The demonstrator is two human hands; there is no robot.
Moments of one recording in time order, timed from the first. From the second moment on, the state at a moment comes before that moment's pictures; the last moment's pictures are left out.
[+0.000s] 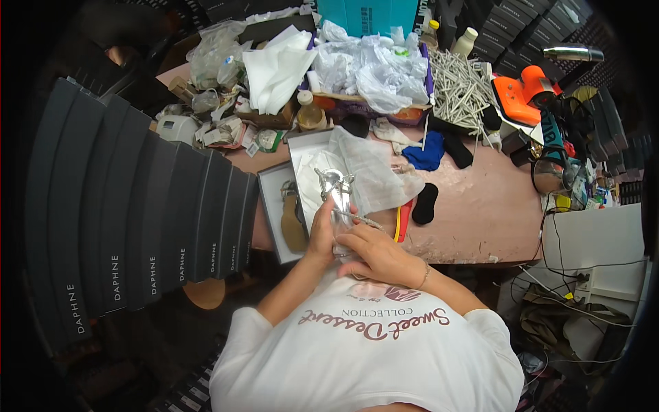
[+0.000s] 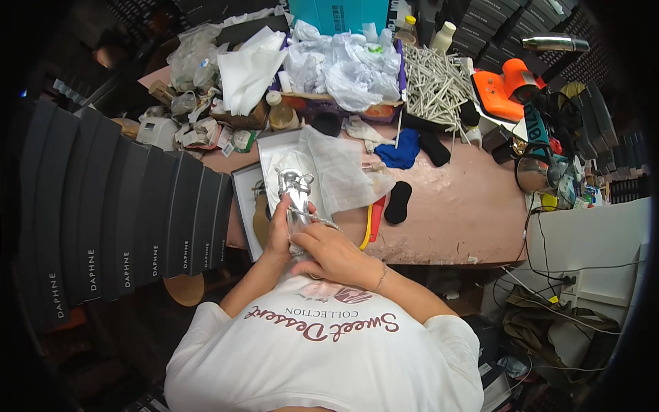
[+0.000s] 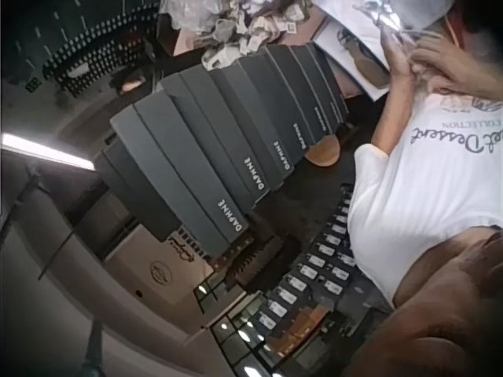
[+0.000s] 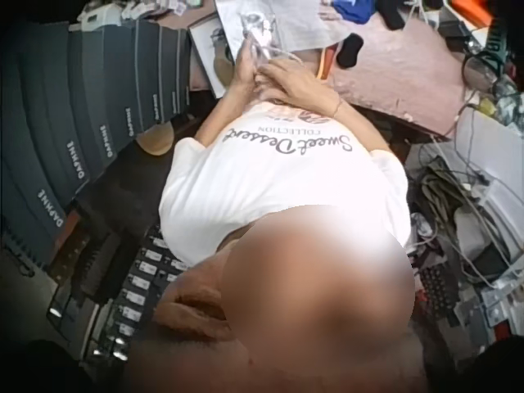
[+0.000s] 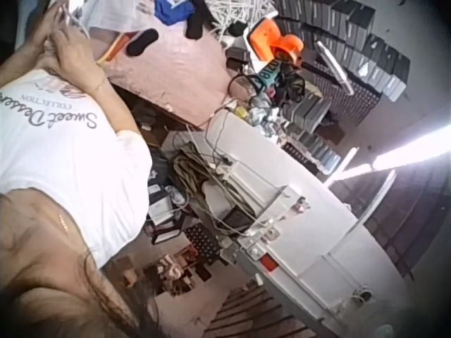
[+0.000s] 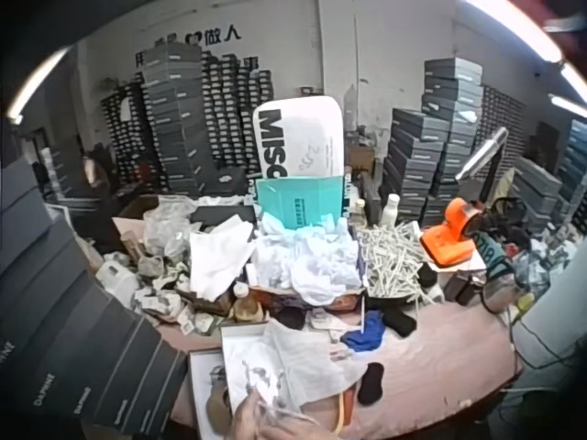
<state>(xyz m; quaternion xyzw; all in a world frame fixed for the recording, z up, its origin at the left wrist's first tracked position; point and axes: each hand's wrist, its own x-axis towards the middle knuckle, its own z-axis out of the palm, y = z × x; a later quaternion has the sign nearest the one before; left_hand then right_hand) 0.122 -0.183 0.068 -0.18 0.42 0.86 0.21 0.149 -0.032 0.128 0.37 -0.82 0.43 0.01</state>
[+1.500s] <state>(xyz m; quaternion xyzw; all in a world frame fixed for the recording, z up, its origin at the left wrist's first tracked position) 0.059 -0.233 0.031 -0.05 0.03 0.94 0.35 0.134 0.068 0.043 -0.02 -0.75 0.66 -0.02</state>
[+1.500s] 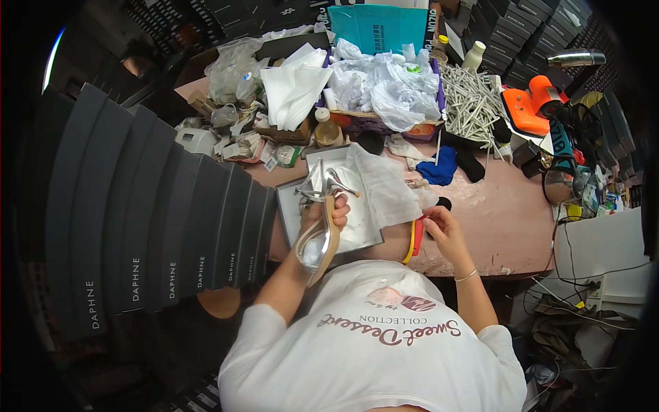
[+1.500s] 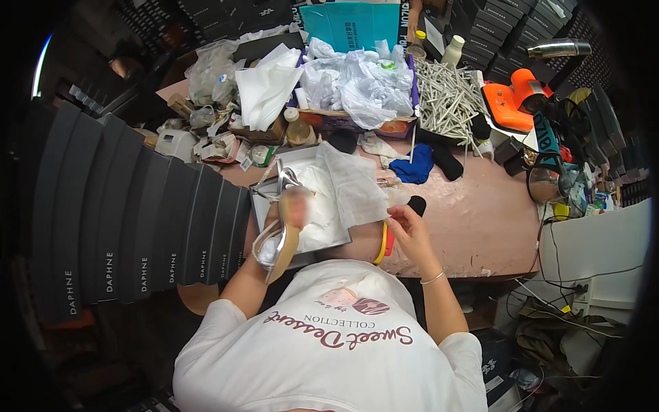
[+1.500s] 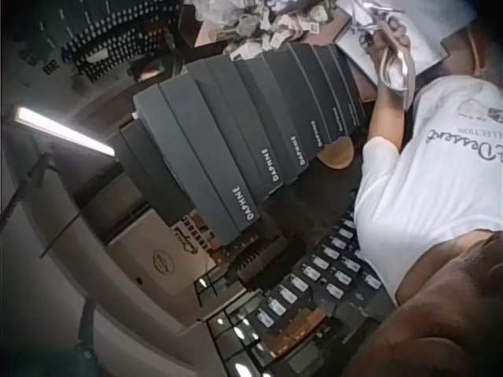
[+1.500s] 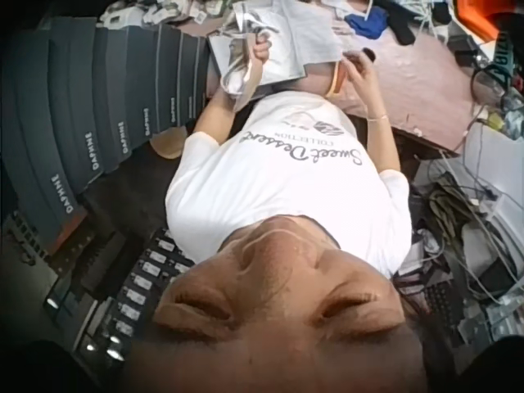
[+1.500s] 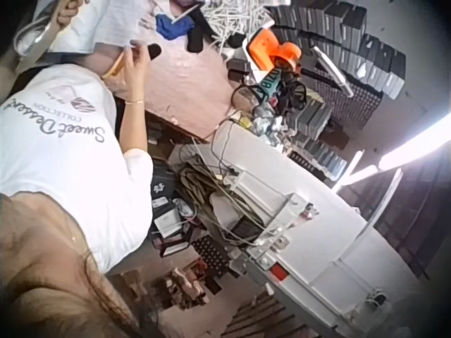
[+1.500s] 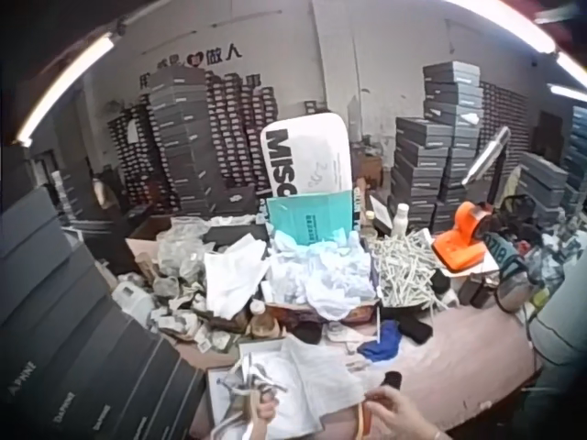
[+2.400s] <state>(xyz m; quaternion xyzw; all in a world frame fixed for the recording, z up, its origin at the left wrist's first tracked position) 0.093 -0.142 0.080 -0.15 0.44 0.70 0.54 0.078 0.098 0.152 0.26 -0.75 0.60 0.00</state>
